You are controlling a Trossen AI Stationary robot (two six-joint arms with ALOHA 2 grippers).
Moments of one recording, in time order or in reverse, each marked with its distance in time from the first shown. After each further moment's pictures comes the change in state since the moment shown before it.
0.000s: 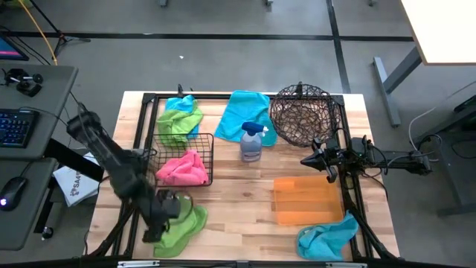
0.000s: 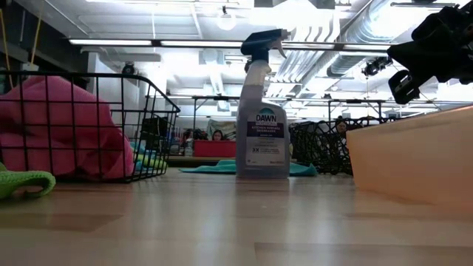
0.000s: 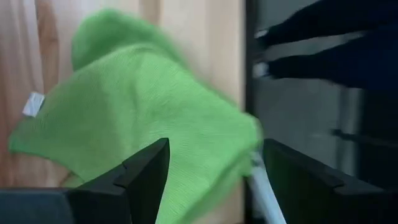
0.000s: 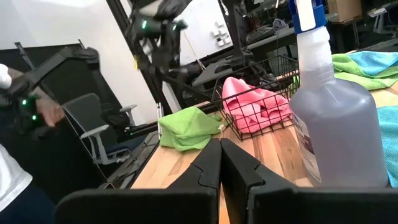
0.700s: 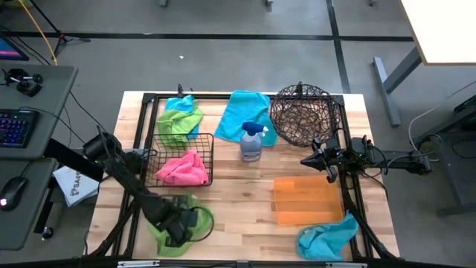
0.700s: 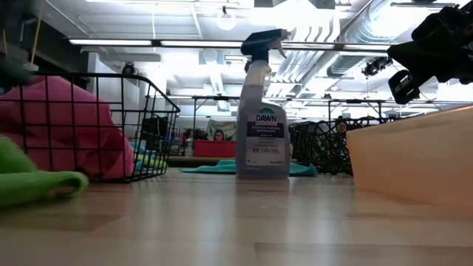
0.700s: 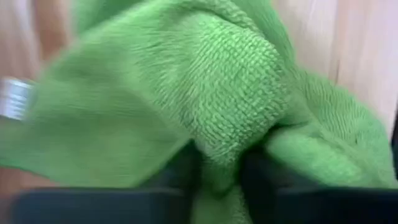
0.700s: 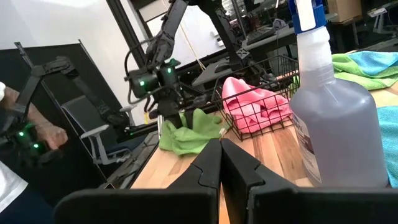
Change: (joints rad) left arm 0.034 0.367 0.012 0.077 -0.112 0.111; right arm 0.000 0.000 0.000 0.000 0.000 0.000
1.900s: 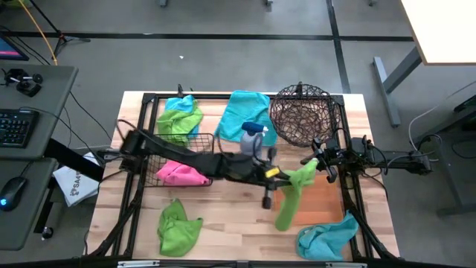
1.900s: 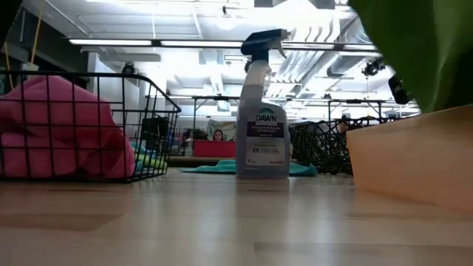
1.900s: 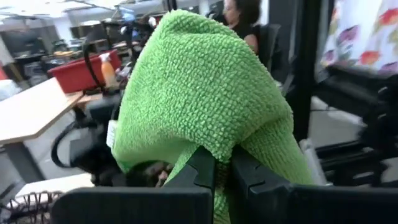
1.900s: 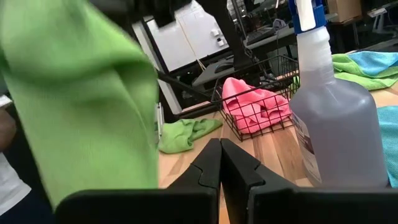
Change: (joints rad) left arm 0.551 0.287 0.590 1.062 -0.079 0.883; right arm 0.000 0.000 0.000 0.000 0.000 0.000
